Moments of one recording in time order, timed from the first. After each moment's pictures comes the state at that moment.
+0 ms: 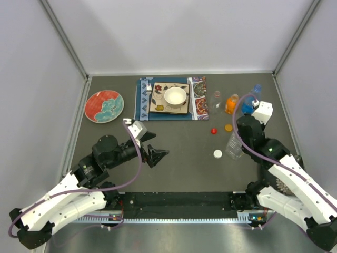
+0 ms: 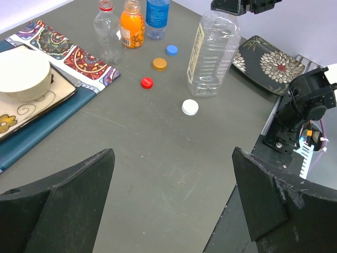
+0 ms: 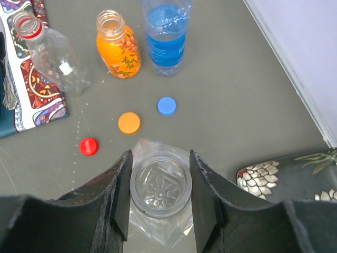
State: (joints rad) left arm -0.87 0.60 0.73 -0.26 0.14 -0.15; right arm 0.58 0.81 0.84 -0.65 0.84 0.50
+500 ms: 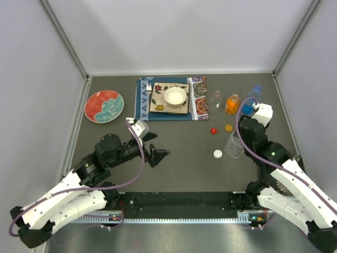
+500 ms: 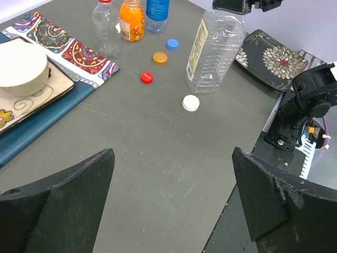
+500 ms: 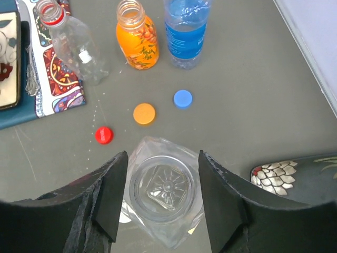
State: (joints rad) left arm -0.87 0.62 0.73 -0.26 0.14 -0.15; right arm 0.58 0.76 0.80 -0.62 0.76 0.49
